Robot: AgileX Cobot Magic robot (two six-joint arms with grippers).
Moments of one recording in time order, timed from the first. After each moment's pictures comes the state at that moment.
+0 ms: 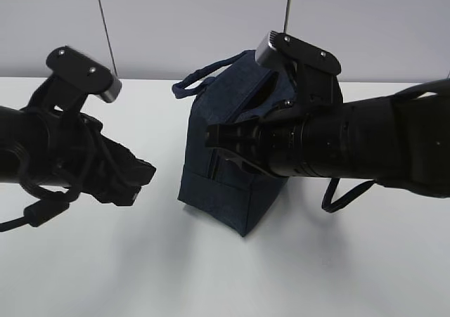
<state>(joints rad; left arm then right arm) -0.60 1.43 -0.72 -0.30 0.13 0.34 0.68 1.53 -0.86 1.84 0.07 -1.26</state>
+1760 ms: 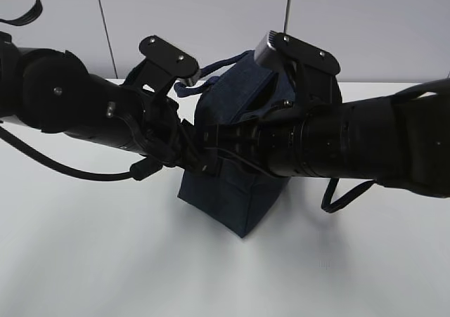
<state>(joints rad) -0.64 1.72 -1.01 -0.26 0.14 0.34 0.68 1.53 -0.86 1.84 0.08 -1.26</state>
